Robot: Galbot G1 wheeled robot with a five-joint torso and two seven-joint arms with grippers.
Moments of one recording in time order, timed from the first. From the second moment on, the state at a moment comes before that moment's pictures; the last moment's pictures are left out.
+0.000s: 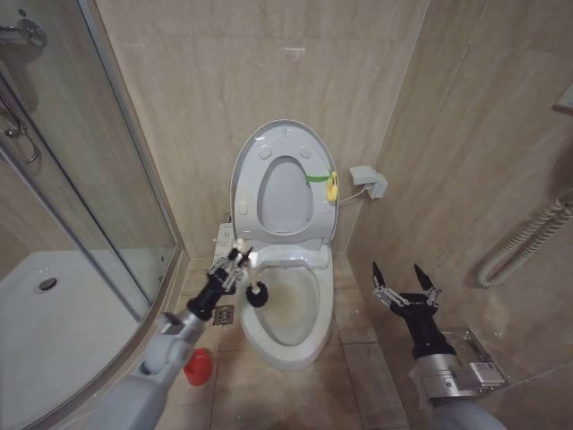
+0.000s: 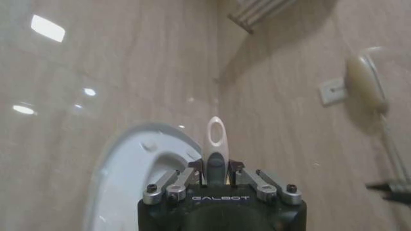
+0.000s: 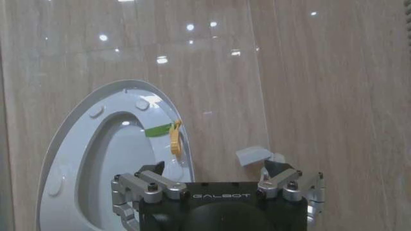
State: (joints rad) left arm 1.09 -1.06 -0.28 -1.75 -0.69 -0.60 0.52; right arm -1.64 1.27 0.62 2.26 0.41 0.16 0.12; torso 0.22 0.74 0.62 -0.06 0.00
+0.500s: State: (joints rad) left arm 1.59 -1.19 -0.73 -2.11 -0.51 -0.50 0.30; right arm -1.59 1.23 0.61 2.26 0.43 0.15 0.13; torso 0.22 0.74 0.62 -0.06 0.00
